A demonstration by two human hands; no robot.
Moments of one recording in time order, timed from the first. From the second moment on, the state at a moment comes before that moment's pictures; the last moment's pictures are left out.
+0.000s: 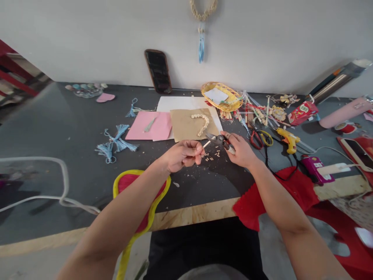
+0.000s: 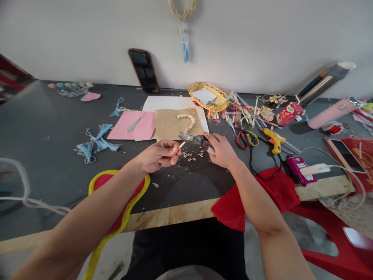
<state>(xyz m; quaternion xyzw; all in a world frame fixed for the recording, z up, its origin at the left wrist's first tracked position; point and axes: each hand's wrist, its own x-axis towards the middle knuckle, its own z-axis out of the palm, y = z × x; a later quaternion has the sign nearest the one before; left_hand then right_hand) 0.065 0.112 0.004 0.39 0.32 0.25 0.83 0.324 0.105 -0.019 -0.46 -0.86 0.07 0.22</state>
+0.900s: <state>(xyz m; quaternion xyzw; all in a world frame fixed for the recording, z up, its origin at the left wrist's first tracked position) 0.067 0.116 -0.008 0.38 0.32 0.28 0.82 0.327 0.110 -0.025 -0.47 -0.85 0.07 0.21</state>
